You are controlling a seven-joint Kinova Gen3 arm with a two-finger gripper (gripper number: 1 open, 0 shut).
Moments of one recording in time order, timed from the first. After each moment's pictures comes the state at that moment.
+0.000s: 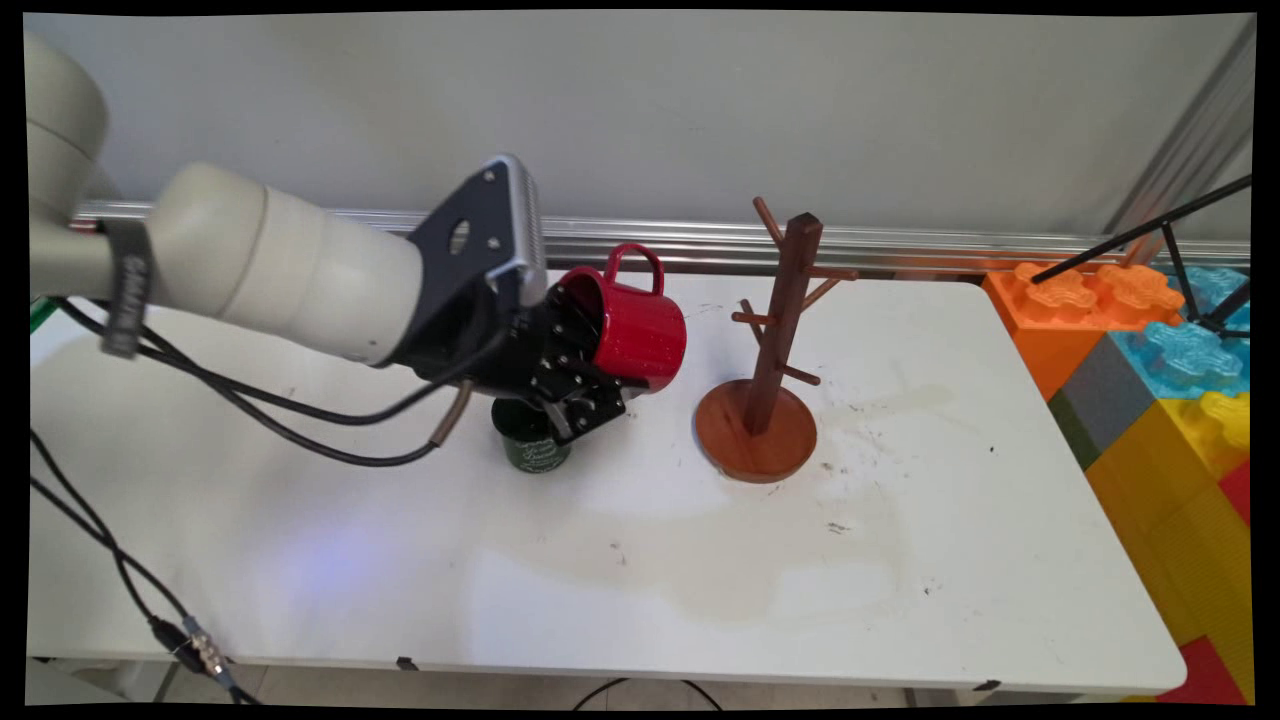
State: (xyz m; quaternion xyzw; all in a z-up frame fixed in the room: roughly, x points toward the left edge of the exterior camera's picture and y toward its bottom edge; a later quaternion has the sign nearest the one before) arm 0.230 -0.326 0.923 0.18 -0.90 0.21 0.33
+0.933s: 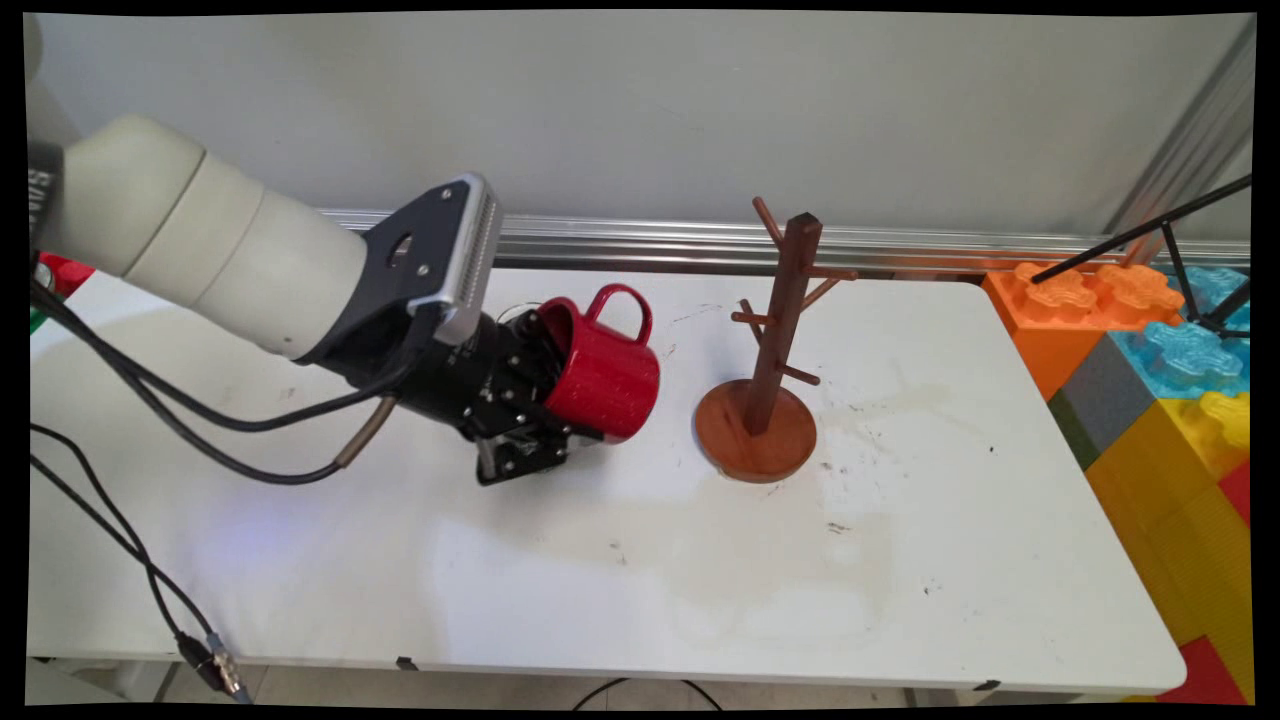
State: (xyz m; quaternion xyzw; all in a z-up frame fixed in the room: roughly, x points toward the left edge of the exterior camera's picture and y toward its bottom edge) arm 0.247 -0.314 0.943 0.08 -0.94 0.15 0.29
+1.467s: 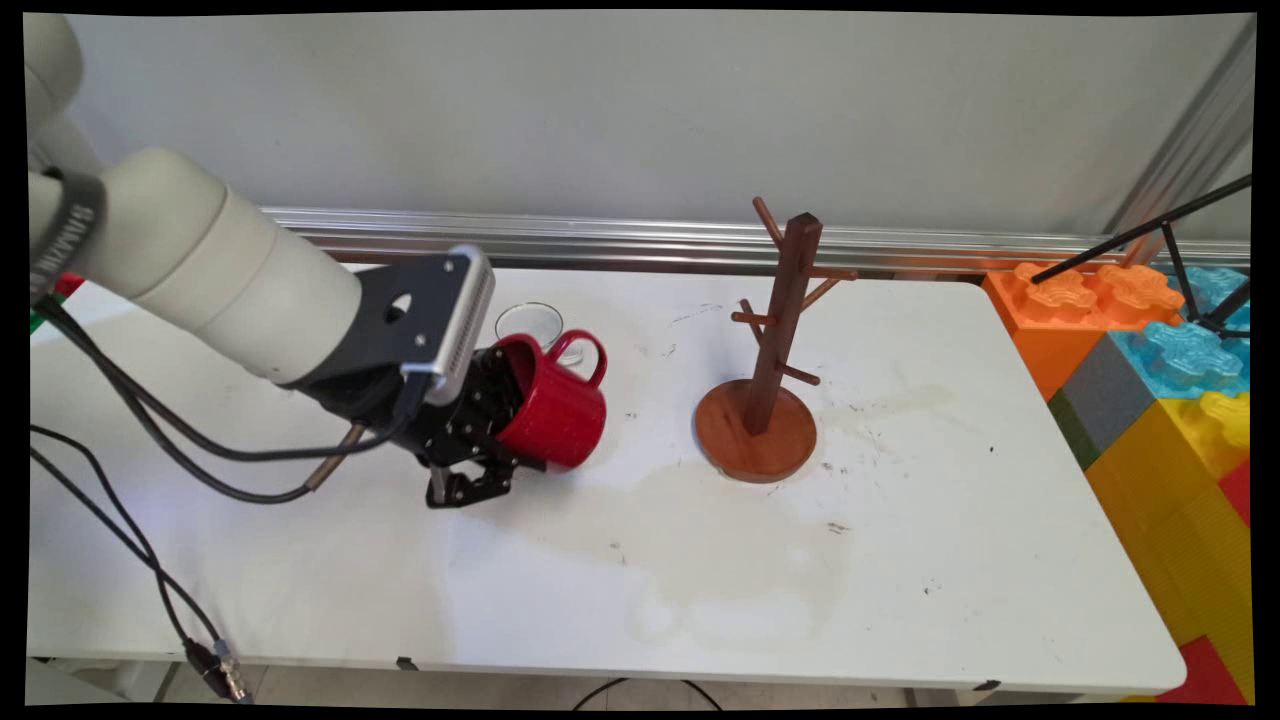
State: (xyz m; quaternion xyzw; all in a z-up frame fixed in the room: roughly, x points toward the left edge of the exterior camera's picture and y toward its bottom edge) arm 0.255 -0.315 0.921 0.05 -0.97 0.13 0.20
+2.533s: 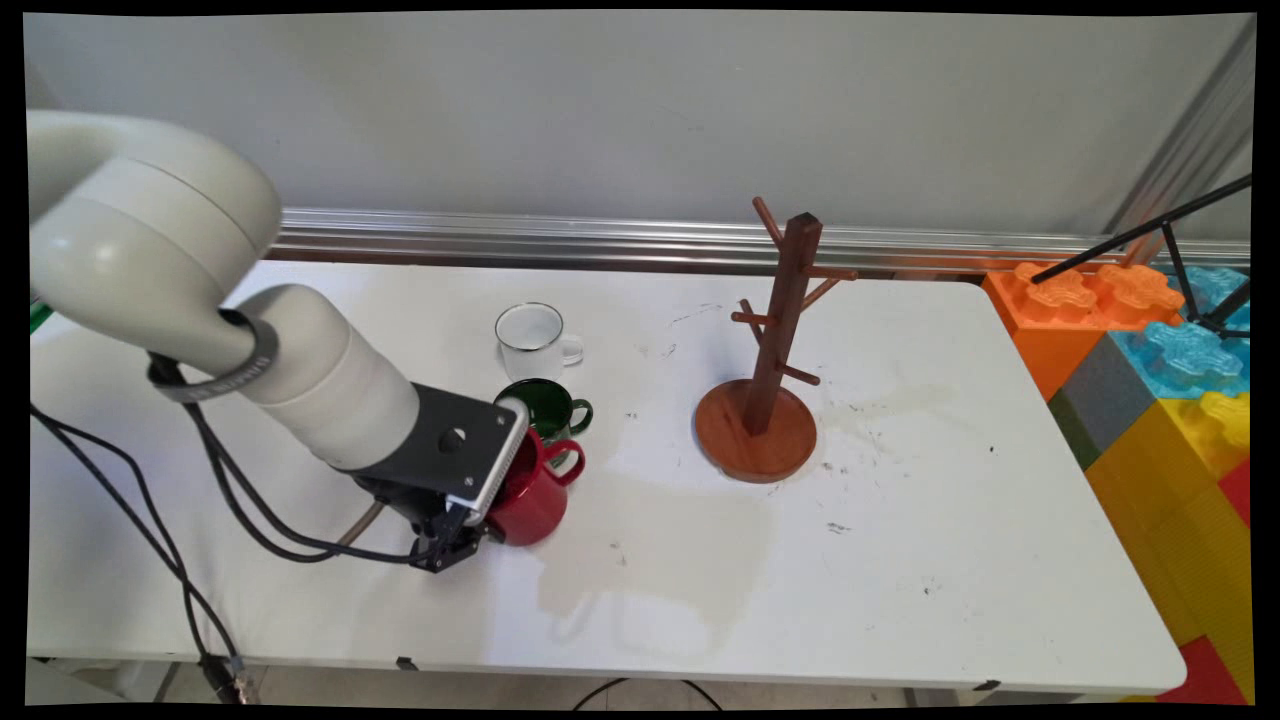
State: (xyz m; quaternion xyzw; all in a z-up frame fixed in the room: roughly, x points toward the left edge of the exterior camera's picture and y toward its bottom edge) arm 0.243 -0.328 0.831 -0.02 -0.99 0.09 0.08
